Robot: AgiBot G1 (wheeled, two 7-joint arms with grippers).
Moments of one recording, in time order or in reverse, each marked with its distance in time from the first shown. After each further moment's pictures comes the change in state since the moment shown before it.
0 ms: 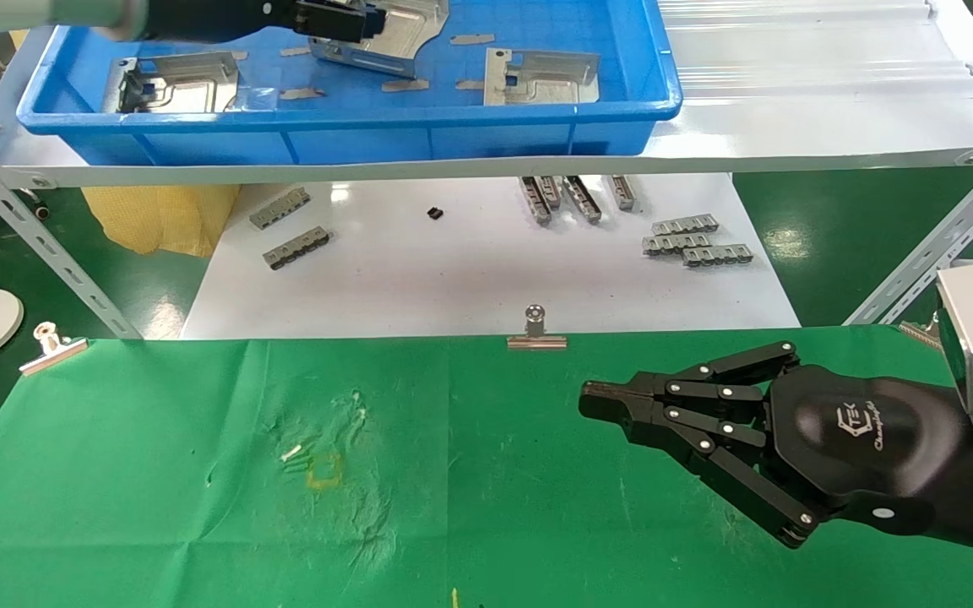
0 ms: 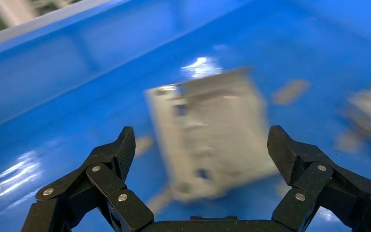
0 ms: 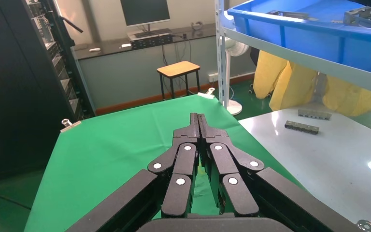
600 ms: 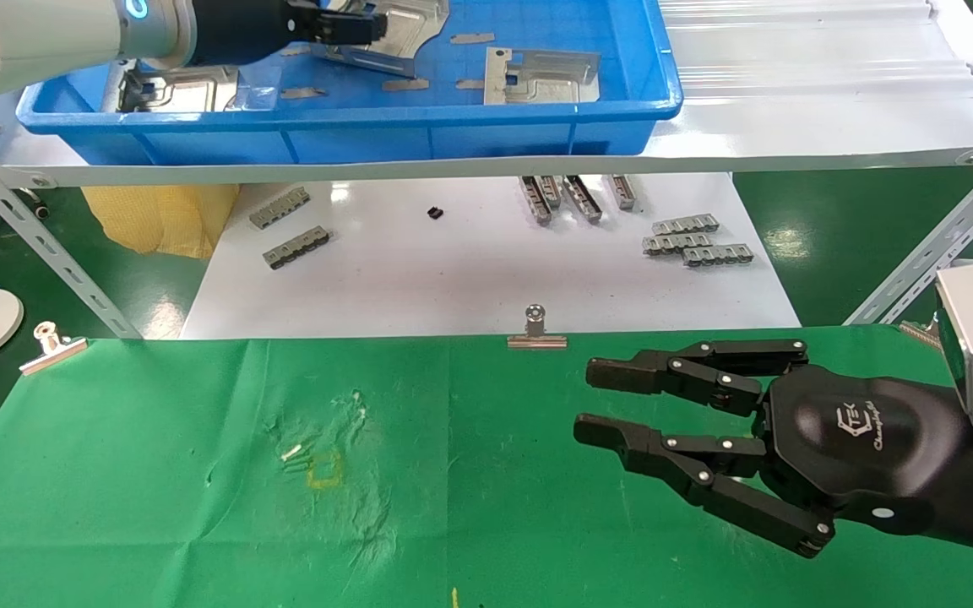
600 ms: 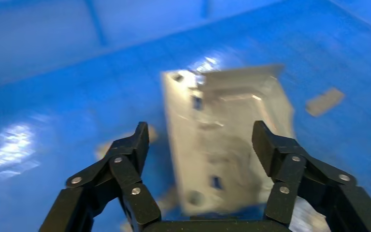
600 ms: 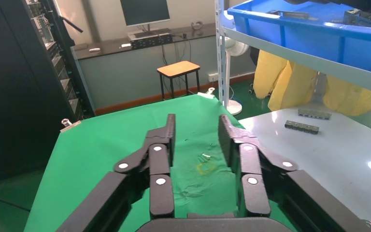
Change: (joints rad) left arm -0.022 0.091 0.021 0.155 0.005 -0.099 -0.048; right arm 0.000 0.000 0.000 0.000 0.000 0.000 0.000
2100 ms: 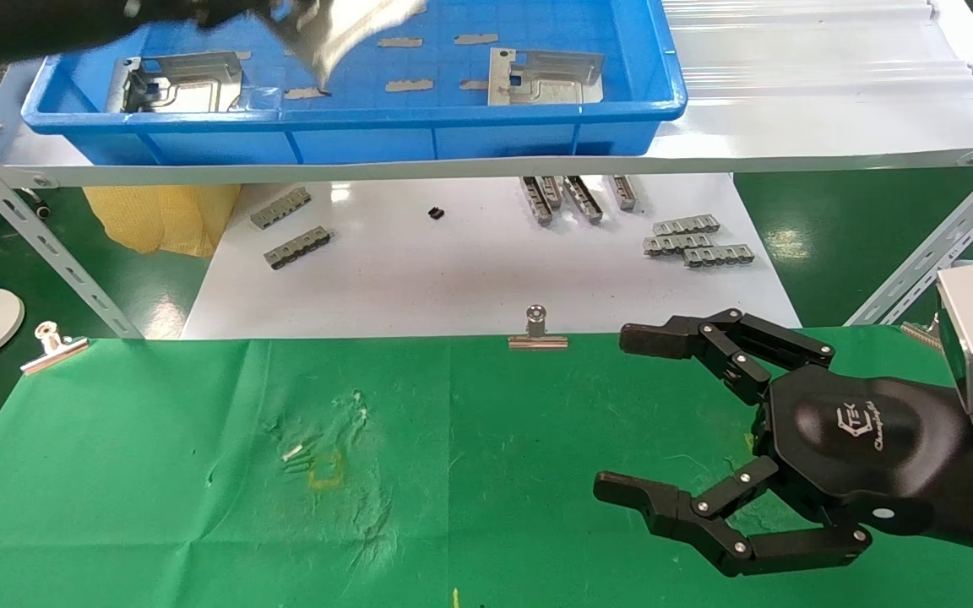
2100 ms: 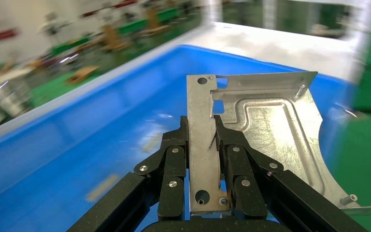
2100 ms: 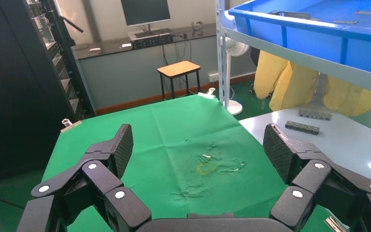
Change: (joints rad) left arm 0.102 -0.340 -0.191 -0.159 -0.344 0.581 0.532; right arm 0.000 0.000 0.000 0.000 0.000 0.000 0.000
